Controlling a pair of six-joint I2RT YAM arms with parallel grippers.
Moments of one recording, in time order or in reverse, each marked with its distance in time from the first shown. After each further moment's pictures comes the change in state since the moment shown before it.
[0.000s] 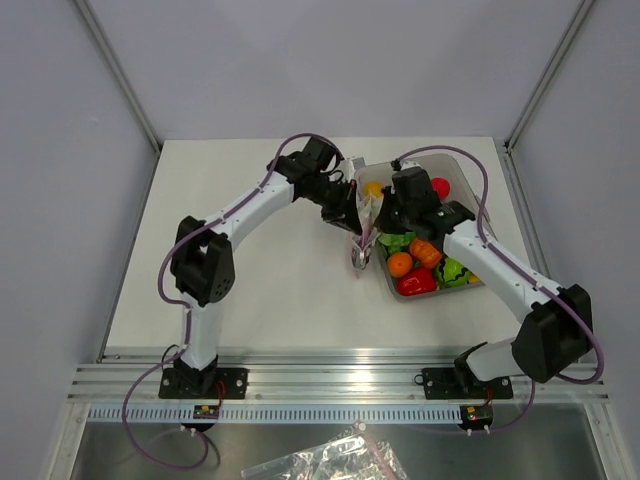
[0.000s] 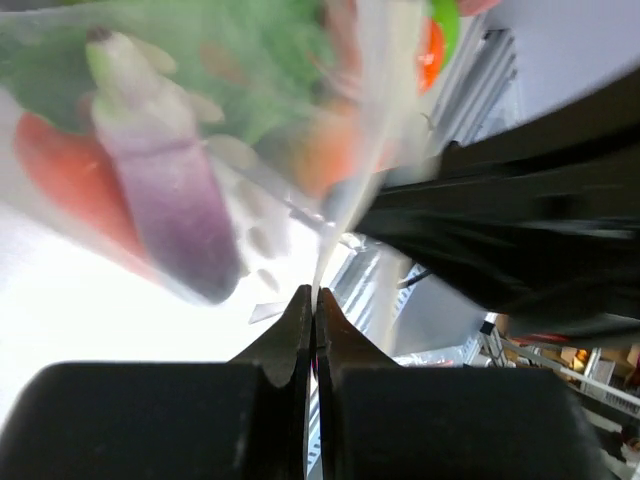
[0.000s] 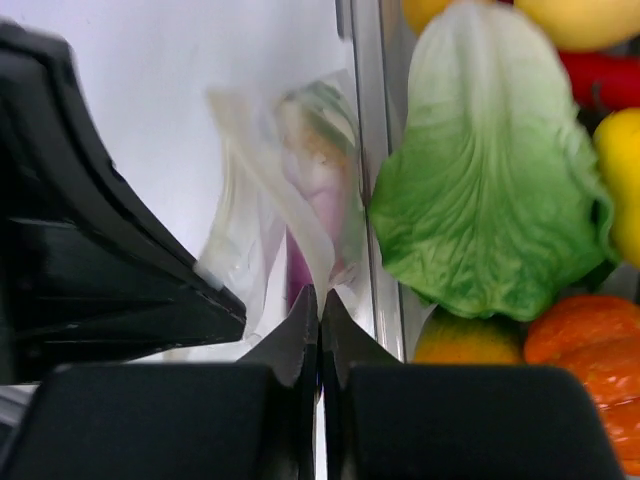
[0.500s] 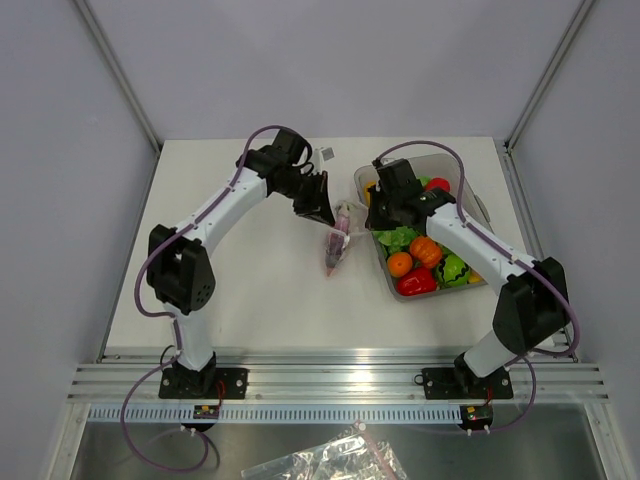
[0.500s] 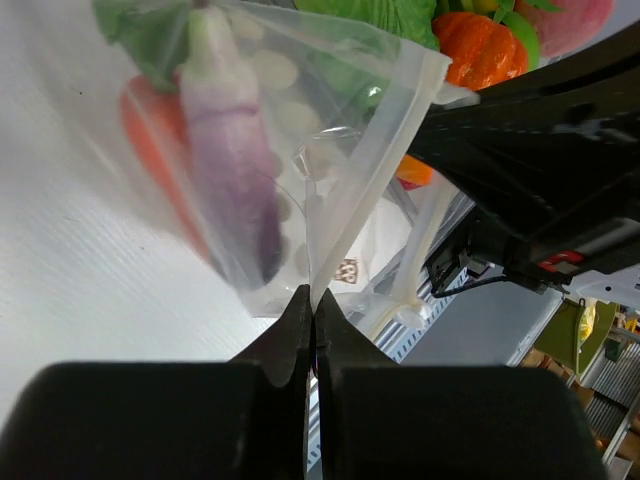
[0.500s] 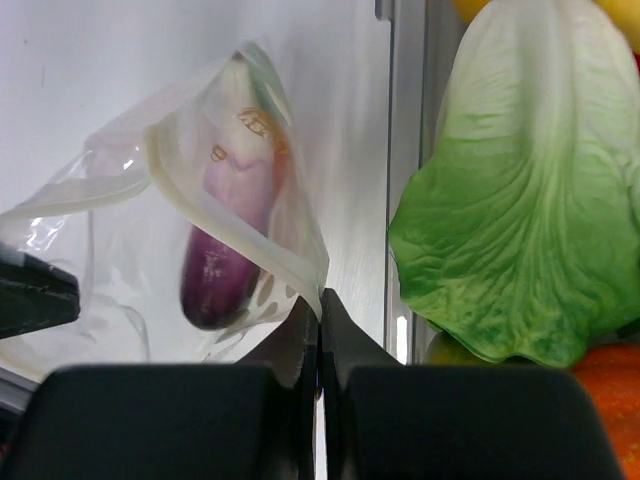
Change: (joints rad) left arm 0.103 -0.139 -0.083 -0.097 -0.149 0.016; right arm 0.003 0.166 0.180 -0.089 -0.032 -0.108
